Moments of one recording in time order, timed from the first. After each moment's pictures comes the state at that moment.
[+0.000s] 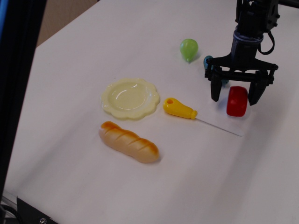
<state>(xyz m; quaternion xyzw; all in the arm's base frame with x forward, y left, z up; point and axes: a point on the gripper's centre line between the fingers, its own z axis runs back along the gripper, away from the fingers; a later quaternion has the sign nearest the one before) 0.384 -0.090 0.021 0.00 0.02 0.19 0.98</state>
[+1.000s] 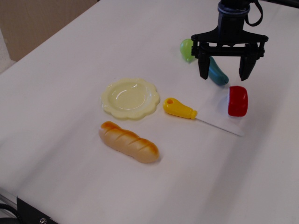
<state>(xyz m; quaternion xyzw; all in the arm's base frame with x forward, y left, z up) 0.380 -0.062 0.062 -0.02 -0.03 0.22 0.98</state>
